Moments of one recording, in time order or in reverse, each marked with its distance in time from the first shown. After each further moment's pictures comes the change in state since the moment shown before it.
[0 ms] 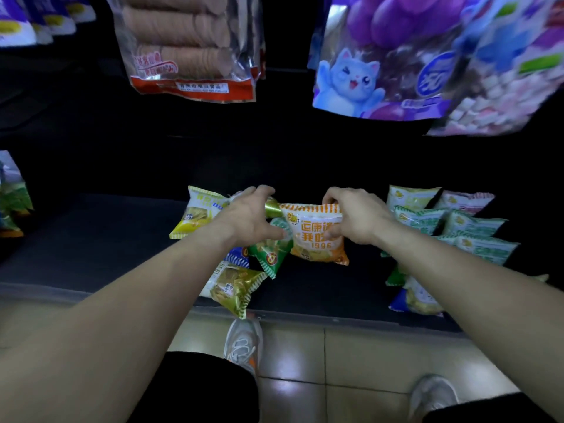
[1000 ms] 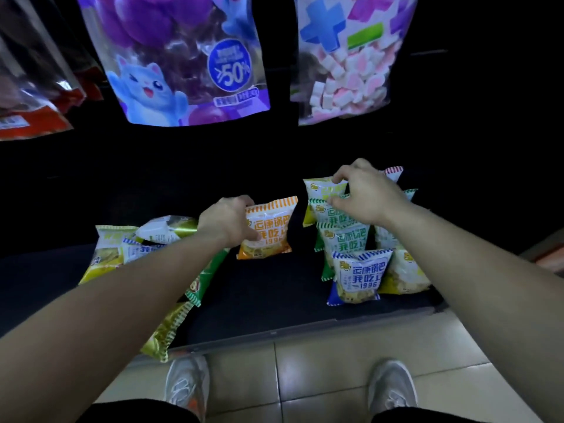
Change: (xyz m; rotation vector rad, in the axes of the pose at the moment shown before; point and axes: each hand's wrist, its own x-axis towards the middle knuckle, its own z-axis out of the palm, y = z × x) left_hand 0.099 0.119 0.103 0.350 0.078 0.087; right_hand -0.064 0.183 -0.059 -0.006 0.186 0.239
